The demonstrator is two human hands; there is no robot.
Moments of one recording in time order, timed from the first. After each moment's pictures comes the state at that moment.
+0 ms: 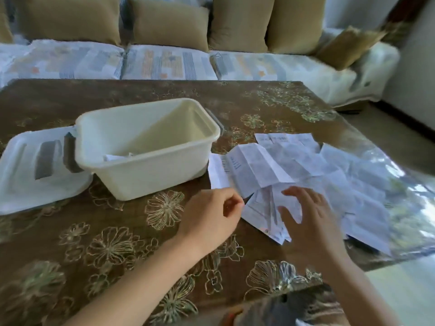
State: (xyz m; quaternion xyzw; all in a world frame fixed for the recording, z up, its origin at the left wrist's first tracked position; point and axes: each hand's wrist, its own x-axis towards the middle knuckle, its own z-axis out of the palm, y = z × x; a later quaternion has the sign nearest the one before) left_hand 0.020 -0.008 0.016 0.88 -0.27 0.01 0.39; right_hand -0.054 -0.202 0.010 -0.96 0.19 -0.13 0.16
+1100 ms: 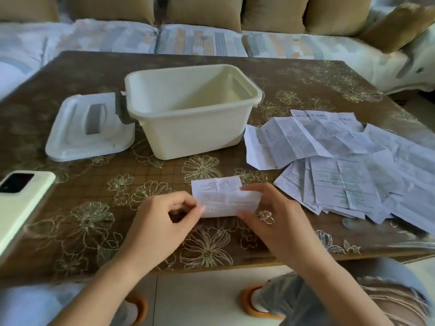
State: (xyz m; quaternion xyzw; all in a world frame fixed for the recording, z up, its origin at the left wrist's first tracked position) left_hand -0.043 0.120 -0.004 0.88 -0.15 0.02 0.45; right_hand -0.078 -0.097 -0.004 -0.93 -0.03 -0.08 0.37
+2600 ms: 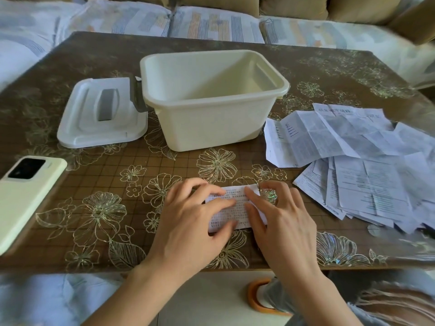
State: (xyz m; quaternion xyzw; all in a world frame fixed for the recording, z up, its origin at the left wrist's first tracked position) left_hand -0.040 0.107 -0.030 0.94 -0.24 0.11 0.22; right_hand -0.068 -0.070 -0.038 -0.97 0.01 -0.22 0.11
